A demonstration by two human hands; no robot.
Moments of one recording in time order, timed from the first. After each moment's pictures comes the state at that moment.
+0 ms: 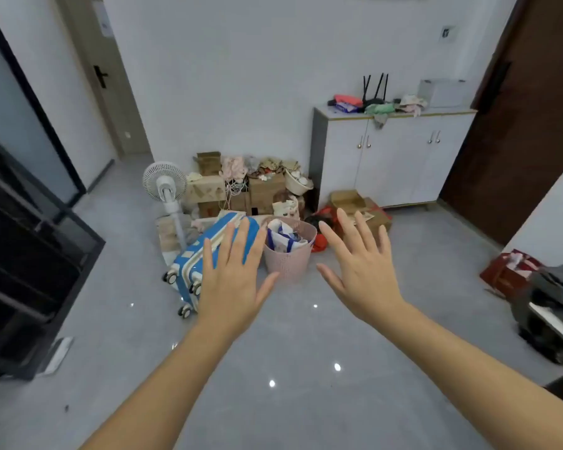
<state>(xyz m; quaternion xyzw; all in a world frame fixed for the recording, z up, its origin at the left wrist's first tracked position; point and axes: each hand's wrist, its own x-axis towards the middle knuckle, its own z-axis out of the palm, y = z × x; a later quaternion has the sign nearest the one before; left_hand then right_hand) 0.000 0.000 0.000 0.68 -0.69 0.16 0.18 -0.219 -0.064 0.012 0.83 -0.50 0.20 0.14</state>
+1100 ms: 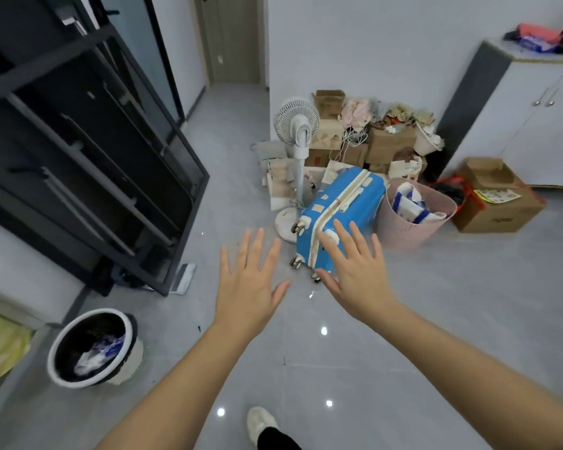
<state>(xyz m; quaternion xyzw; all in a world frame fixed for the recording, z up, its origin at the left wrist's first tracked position) 0.492 0.097 -0.116 0.78 -0.62 0.06 0.05 0.315 -0.014 -0.112 0.90 -0.42 0.08 0.04</state>
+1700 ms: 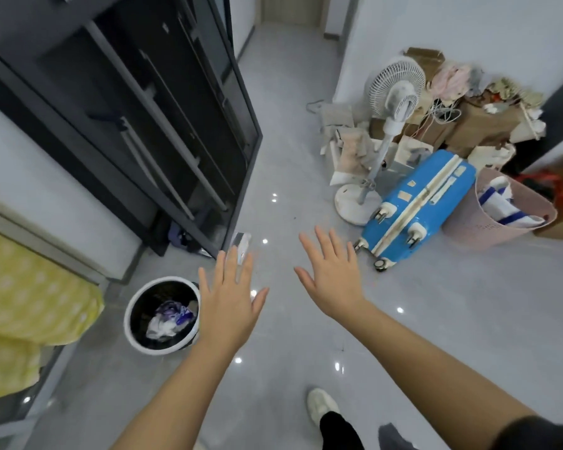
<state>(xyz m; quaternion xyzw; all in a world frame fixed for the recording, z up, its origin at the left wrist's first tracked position) 0.809 0.205 -0.208 0.86 -0.50 -0.05 0.04 0.669 0.062 -0.197 0.91 -0.40 0.00 -0.09</state>
